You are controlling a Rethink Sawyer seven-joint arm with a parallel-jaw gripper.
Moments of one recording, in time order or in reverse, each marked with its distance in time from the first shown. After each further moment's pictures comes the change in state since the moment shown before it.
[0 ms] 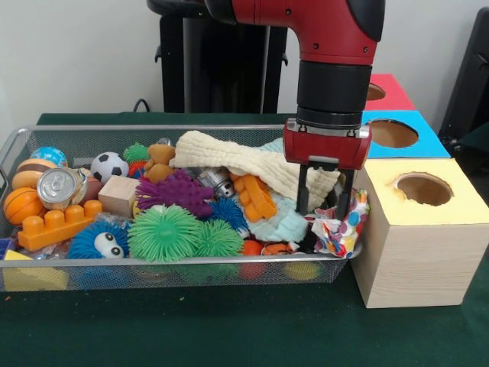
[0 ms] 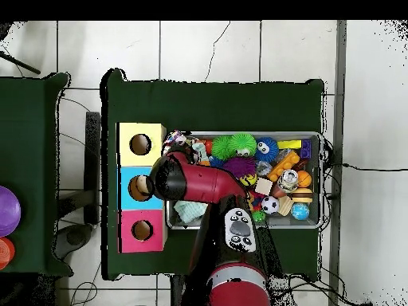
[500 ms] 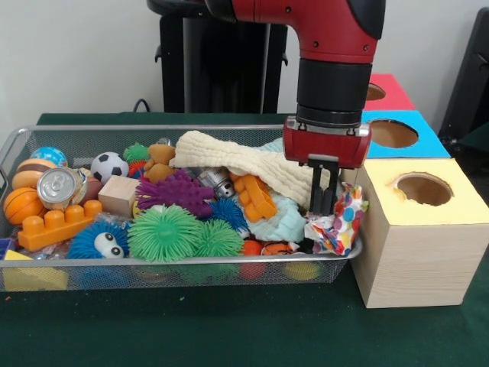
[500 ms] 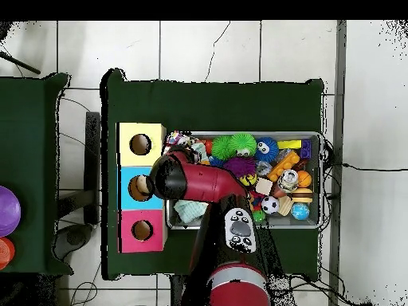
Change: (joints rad) arm 0.001 -0.003 -0.002 -0.005 0.000 0.027 0.000
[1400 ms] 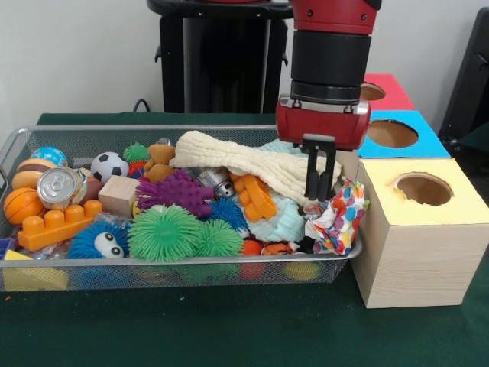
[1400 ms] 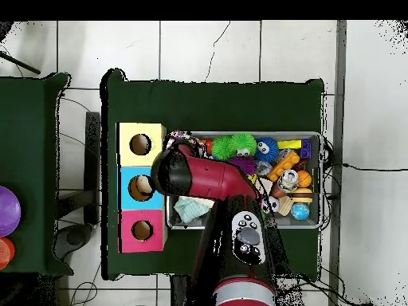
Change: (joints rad) arm -0.008 -0.061 -0.009 -0.017 0.005 0.059 0.000
